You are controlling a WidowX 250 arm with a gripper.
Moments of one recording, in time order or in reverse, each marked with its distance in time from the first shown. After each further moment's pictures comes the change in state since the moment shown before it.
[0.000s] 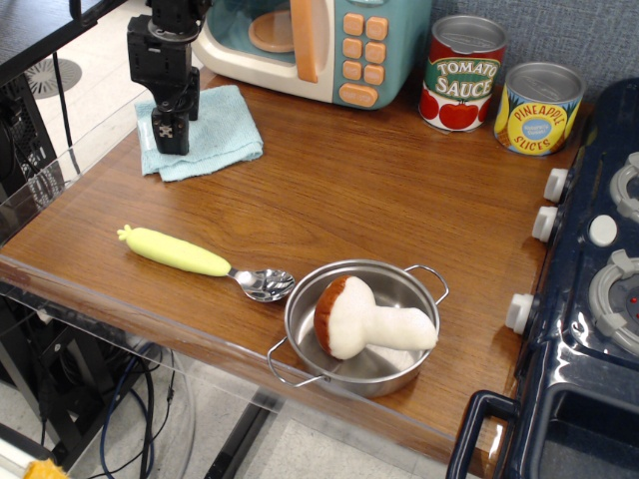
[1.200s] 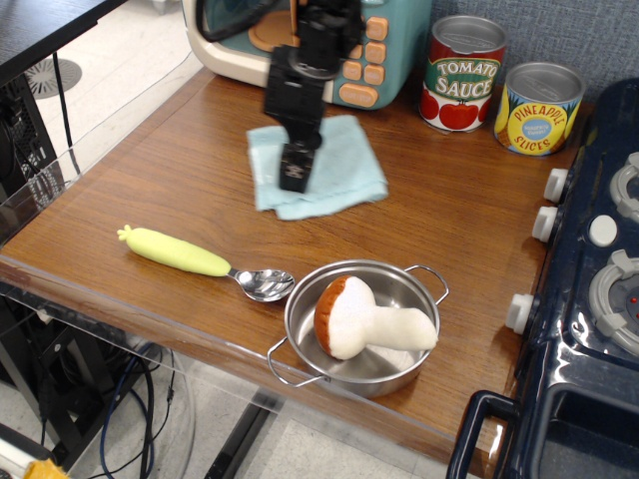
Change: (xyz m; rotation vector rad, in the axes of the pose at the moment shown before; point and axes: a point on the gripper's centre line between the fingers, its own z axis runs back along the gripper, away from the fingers) arm -0.148 0.066 0.029 0.018 0.065 -0.185
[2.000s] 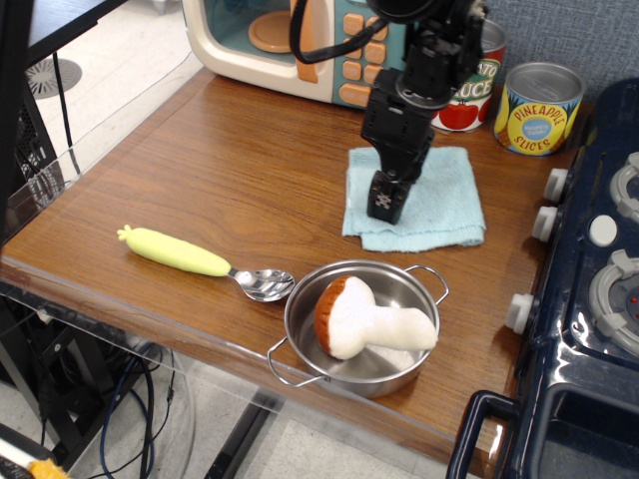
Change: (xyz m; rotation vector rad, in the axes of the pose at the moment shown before) arm -0.074 0.026 0.015 -0.014 0.045 -0.232
